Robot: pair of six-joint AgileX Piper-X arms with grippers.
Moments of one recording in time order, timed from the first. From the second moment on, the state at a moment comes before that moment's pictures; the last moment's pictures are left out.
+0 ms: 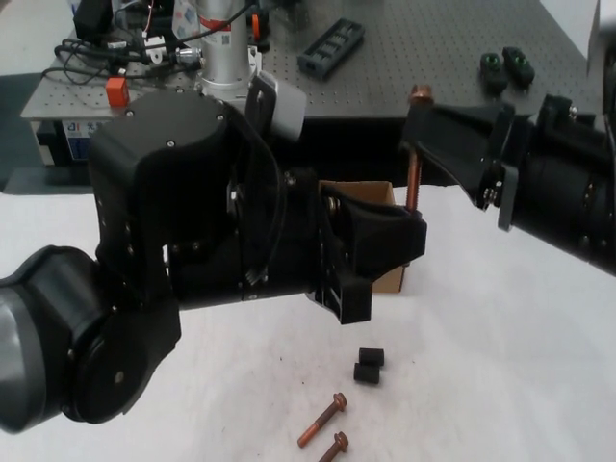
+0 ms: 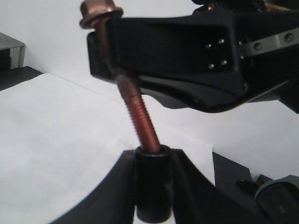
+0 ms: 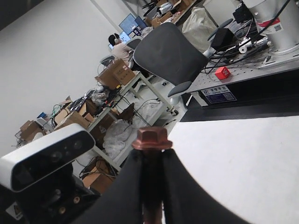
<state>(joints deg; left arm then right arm) -40.3 75.2 -42.7 -21.8 38.9 -17.6 16.8 54.8 -33.8 -14.5 -24.6 34.9</state>
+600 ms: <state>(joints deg) -40.5 75.2 -42.7 -22.6 33.6 -21.7 16.5 54.8 -33.8 -13.2 -27.4 32.2</state>
